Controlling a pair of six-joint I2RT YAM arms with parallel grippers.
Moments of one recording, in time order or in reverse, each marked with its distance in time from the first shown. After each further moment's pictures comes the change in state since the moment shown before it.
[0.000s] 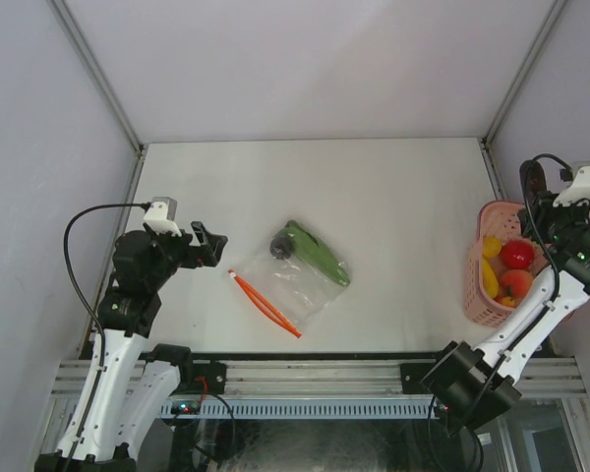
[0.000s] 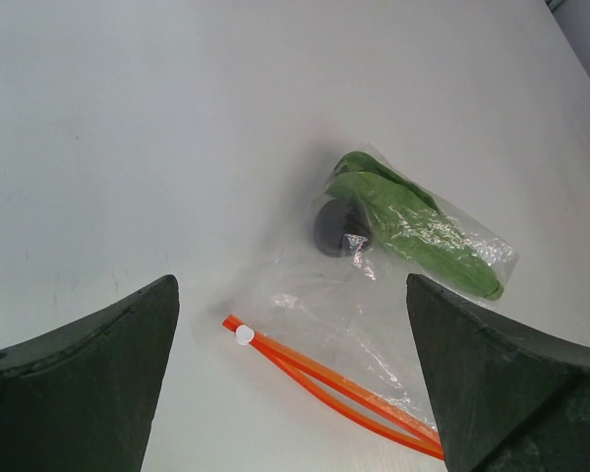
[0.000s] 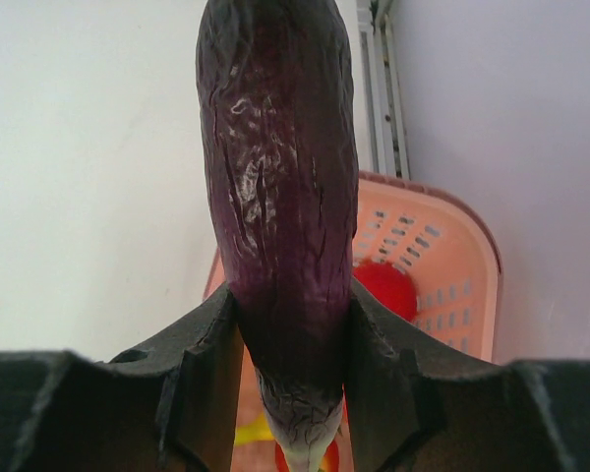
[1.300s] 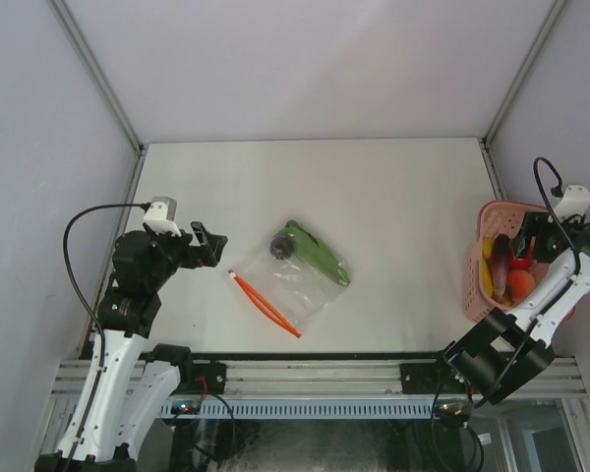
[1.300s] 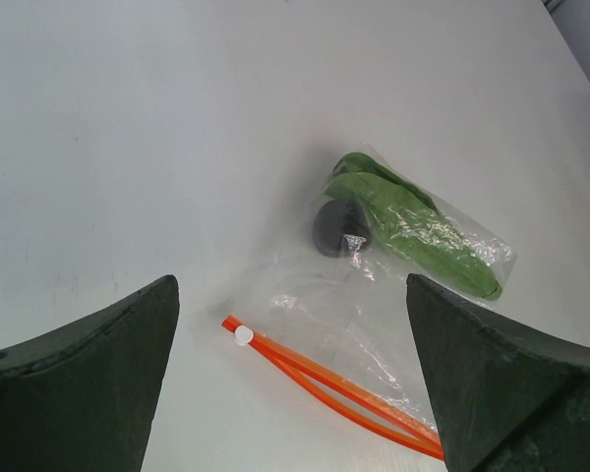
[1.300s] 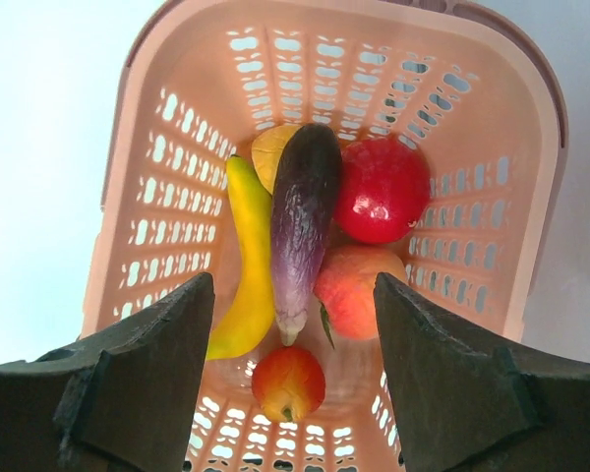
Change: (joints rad) left arm 0.001 -0.002 0.000 0.000 0.001 0.000; right arm -0.048 0.205 -0.008 -0.204 0.147 -0.195
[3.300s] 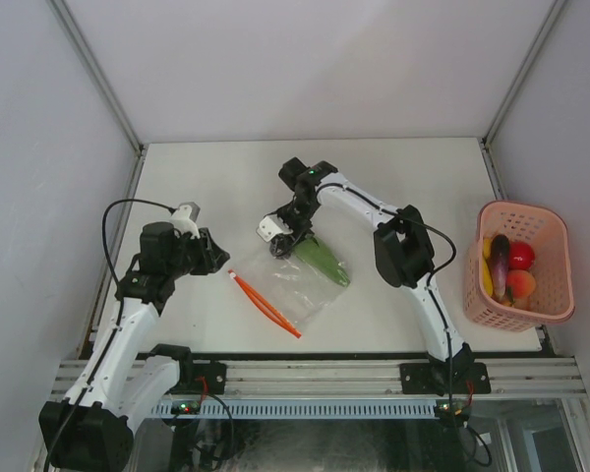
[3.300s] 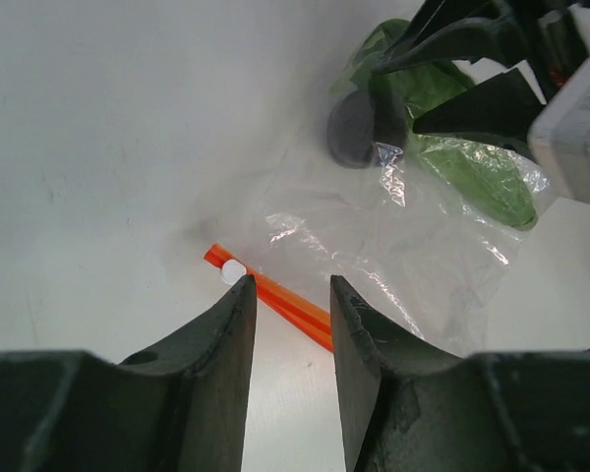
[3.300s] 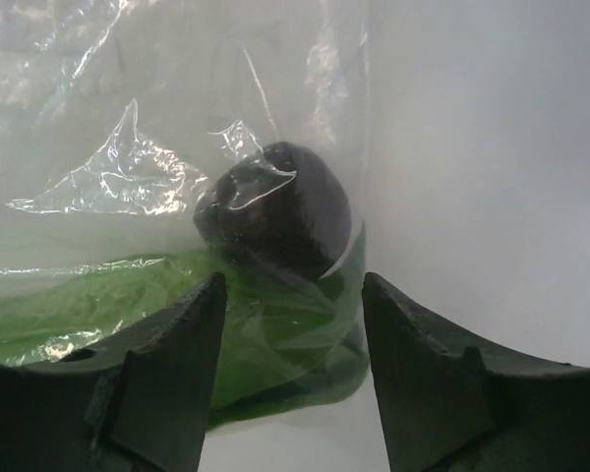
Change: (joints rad) left arm 0.005 0.218 -0.076 -0.013 0.072 -0.019; right arm 1.582 1.110 0.967 -0.295 0.004 -1.075
